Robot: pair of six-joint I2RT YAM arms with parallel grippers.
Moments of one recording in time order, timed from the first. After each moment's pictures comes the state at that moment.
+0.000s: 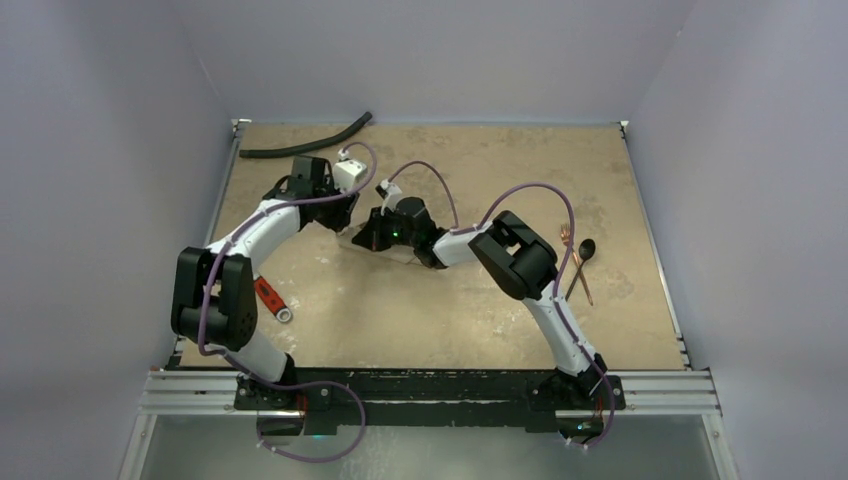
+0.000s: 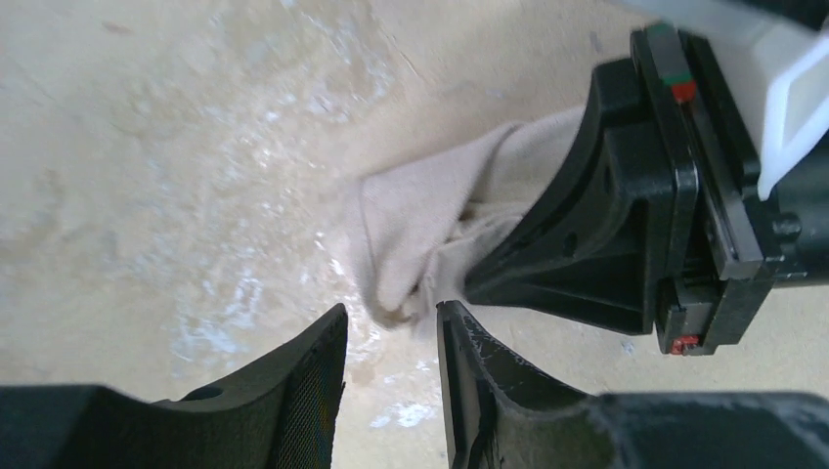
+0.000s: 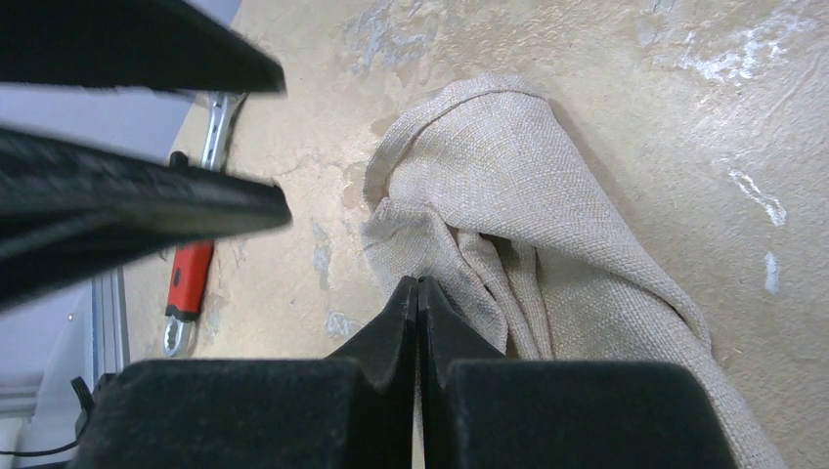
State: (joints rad) left arm -0.19 1.60 1.07 -0.37 0.21 0.33; right arm 0.79 2.35 1.39 0.63 -0.36 0.64
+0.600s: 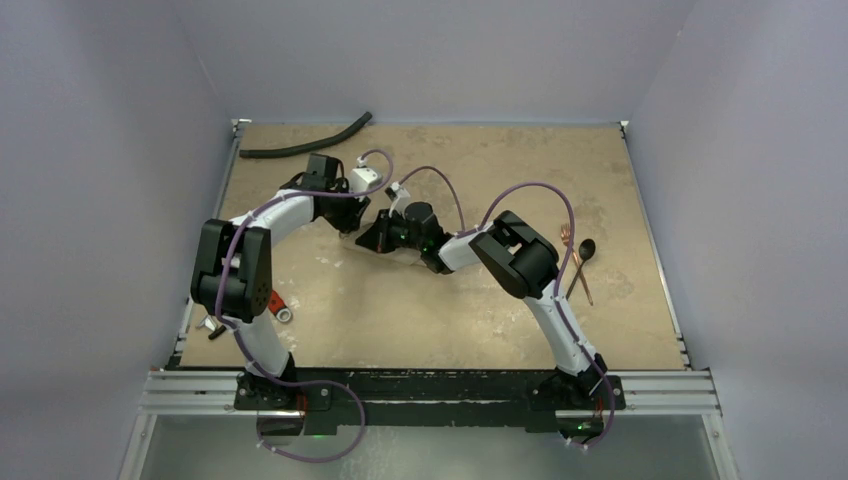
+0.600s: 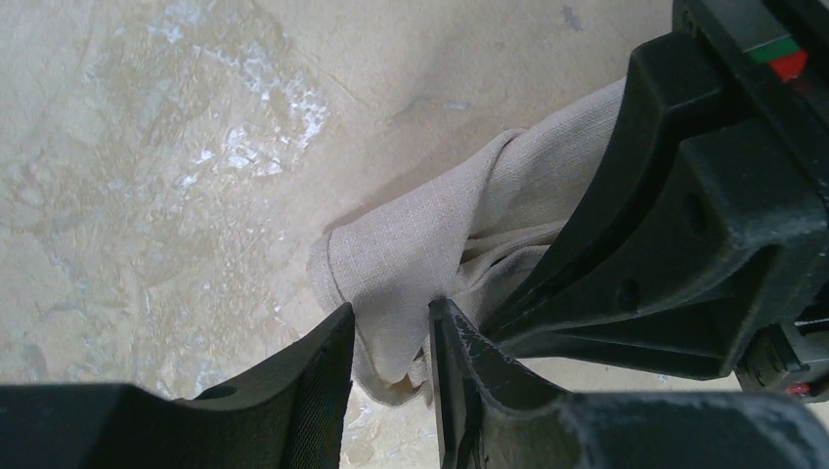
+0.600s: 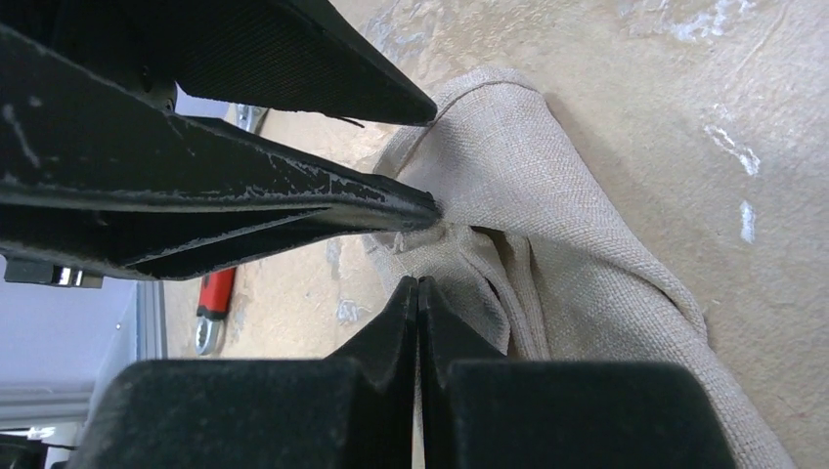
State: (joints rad) left arm -0.20 1.79 1.17 -0.38 0.29 0.48; right arm 0.77 2.35 1.31 0.76 -0.38 0.73
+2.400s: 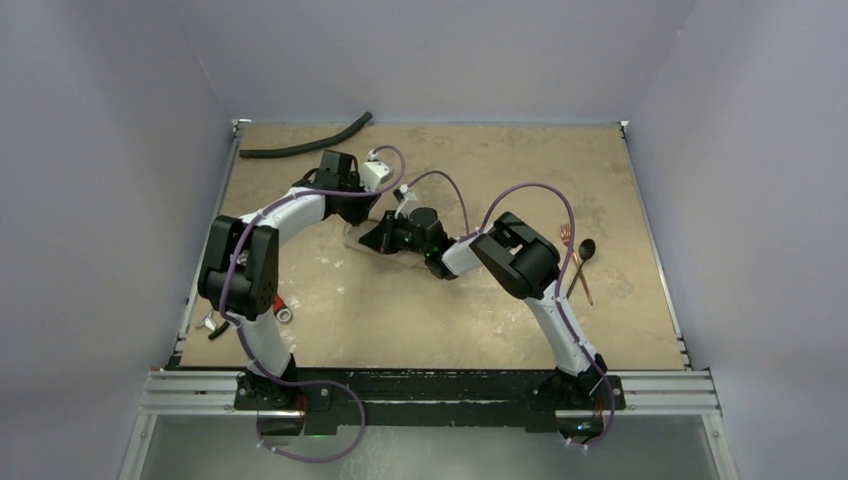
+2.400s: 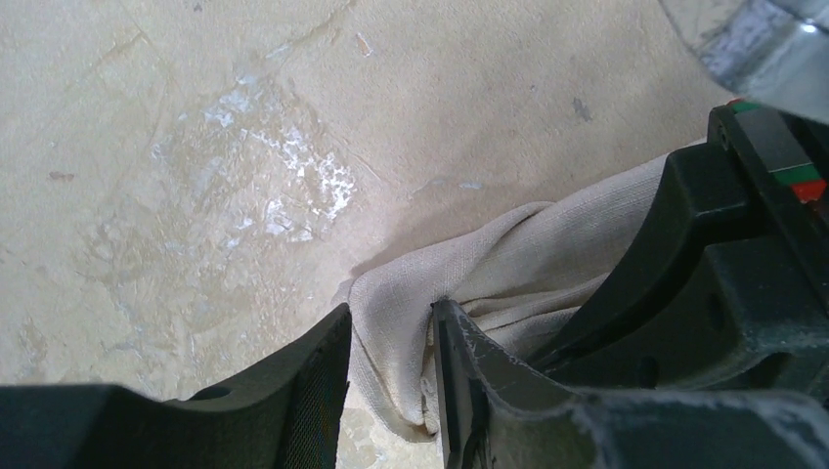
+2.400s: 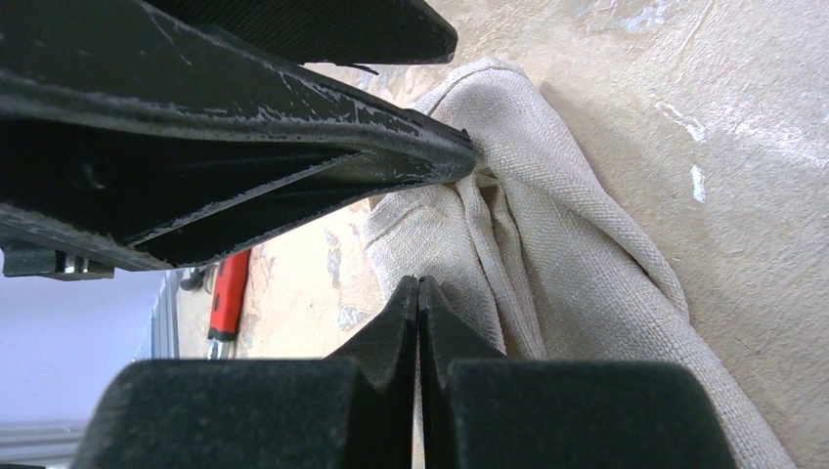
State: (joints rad) left arm -0.27 1.82 1.21 -0.30 0.19 0.44; right arm 0.77 2.33 1.24 0.87 -0.31 0.80
